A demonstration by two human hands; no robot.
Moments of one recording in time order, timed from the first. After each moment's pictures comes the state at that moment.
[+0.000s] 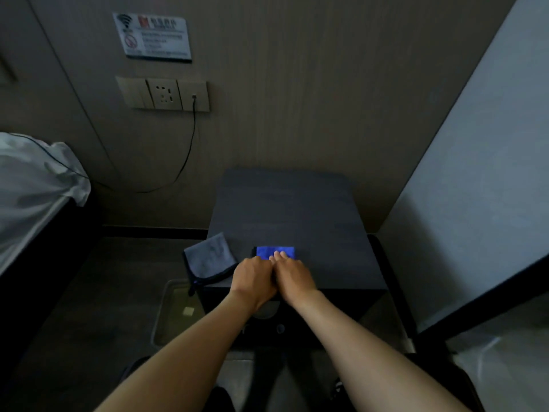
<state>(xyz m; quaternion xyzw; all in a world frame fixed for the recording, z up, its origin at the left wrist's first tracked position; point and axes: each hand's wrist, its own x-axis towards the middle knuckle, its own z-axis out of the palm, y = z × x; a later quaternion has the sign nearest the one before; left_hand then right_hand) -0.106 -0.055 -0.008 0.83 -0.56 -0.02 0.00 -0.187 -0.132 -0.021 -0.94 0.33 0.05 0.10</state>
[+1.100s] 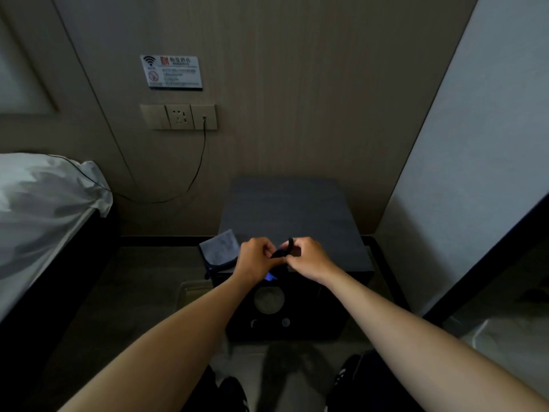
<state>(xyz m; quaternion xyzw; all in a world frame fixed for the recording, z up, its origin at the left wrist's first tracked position) -0.115 -0.017 0.036 0.80 -0.45 -0.17 0.36 -0.251 -0.108 0.050 -0.84 0.35 -0.16 0.39</state>
